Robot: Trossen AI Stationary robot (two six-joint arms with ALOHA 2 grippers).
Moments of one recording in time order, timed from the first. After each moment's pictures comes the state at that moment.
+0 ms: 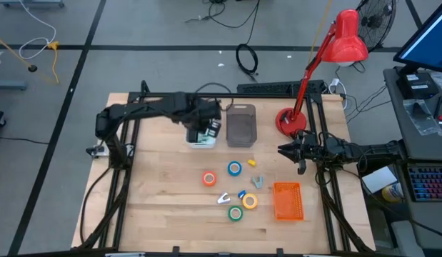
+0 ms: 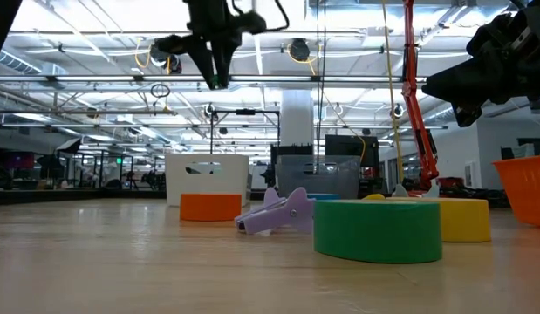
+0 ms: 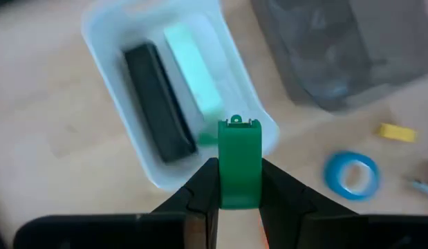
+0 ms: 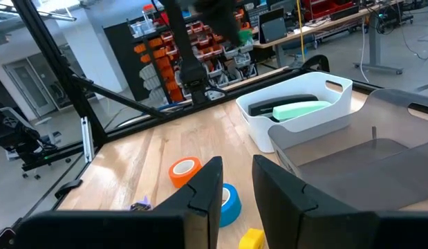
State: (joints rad) left arm 0.18 1.80 1.83 -1.38 -0.20 -0.96; right arm 0.07 0.05 0.05 -0.05 0.18 0.33
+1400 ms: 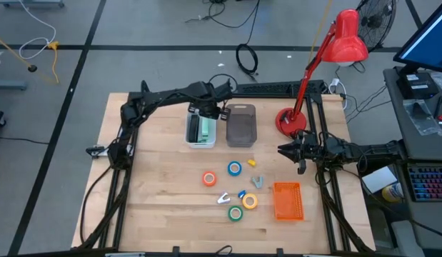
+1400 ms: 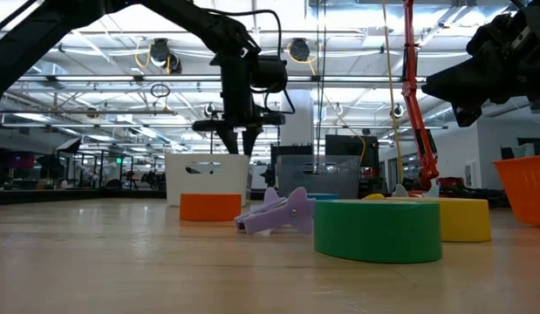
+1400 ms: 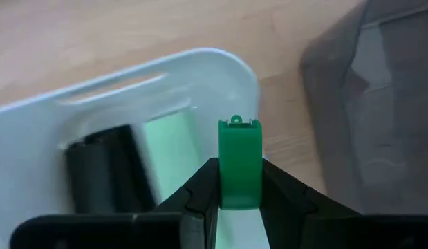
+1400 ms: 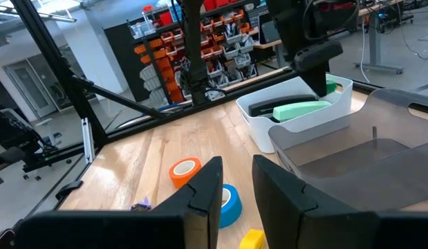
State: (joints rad) left arm 0.45 2.11 1.80 -1.05 -0.10 -0.84; right arm 0.07 0.05 0.05 -0.05 0.18 0.33
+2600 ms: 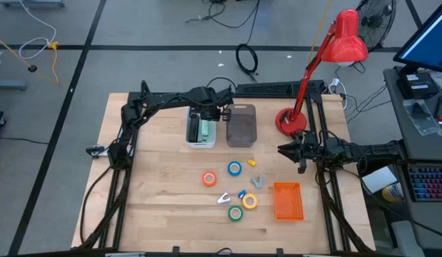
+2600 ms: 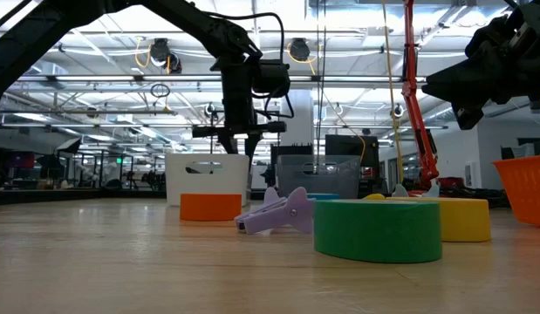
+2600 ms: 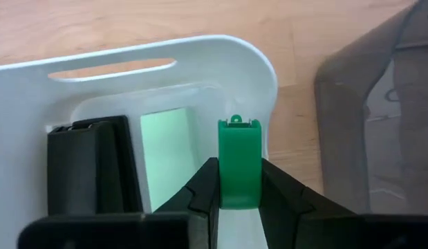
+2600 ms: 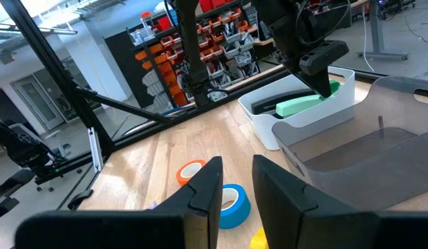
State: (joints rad) left arm 0.42 2.11 1.74 -0.99 -0.16 -0.99; right arm 0.07 0.05 0.05 -0.05 0.18 0.41
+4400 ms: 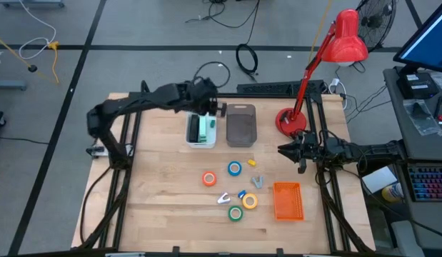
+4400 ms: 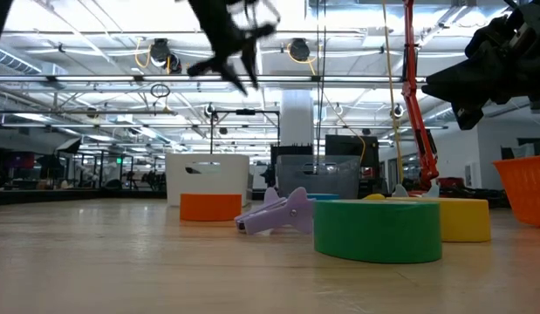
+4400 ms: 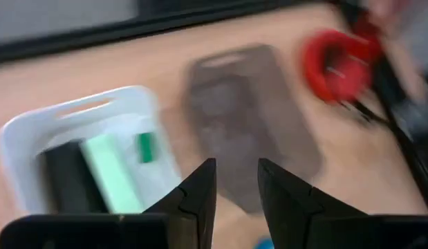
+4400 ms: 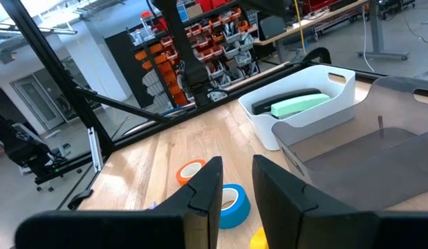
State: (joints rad) left arm 0.30 1.70 1.64 -0.83 -0.16 -0.85; right arm 0.07 0.05 0.05 -0.05 0.18 0.41
